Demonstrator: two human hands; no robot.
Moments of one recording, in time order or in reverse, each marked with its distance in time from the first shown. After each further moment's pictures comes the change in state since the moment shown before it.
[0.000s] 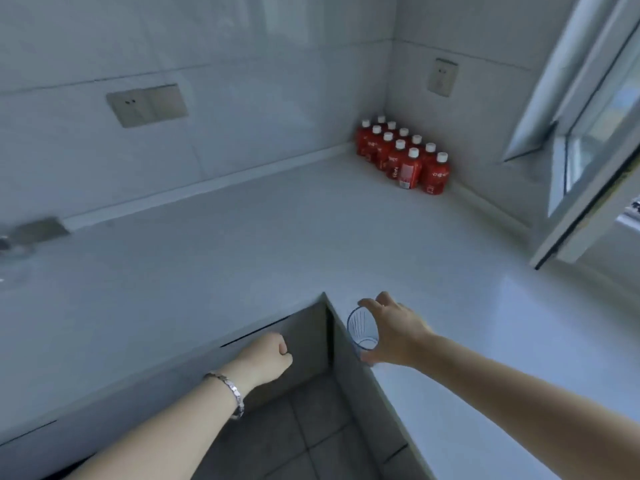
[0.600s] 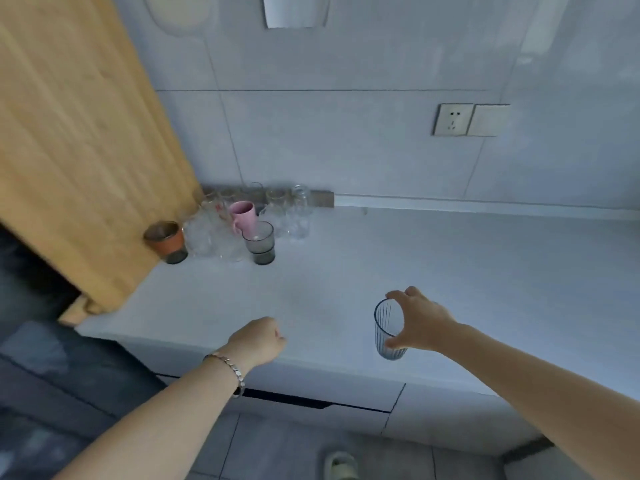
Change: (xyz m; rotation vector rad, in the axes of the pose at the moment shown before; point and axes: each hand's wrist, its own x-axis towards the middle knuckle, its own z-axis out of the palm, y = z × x) left_hand -0.127 -0.432 -0.155 -0.207 0.272 -0.461; right_hand 0.127 -0.441 0.069 -0.172 -0.130 -0.429
